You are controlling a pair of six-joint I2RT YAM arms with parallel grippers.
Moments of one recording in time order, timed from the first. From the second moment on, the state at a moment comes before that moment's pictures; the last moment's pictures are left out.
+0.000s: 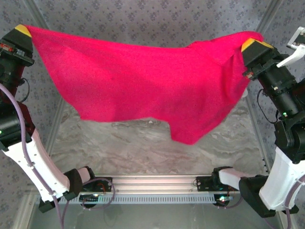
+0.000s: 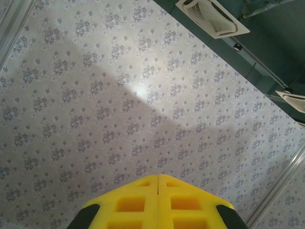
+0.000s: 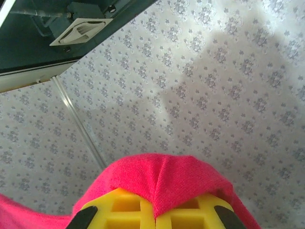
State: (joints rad) left arm 0.43 1.22 2.19 -0.63 0.54 -0.79; right arm 0.12 1.20 2.29 -0.84 -0.26 0.50
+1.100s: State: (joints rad) left arm 0.05 1.89 1.59 -0.50 0.14 -0.51; right arm 0.22 2.34 2.24 -0.89 -0.19 0.57
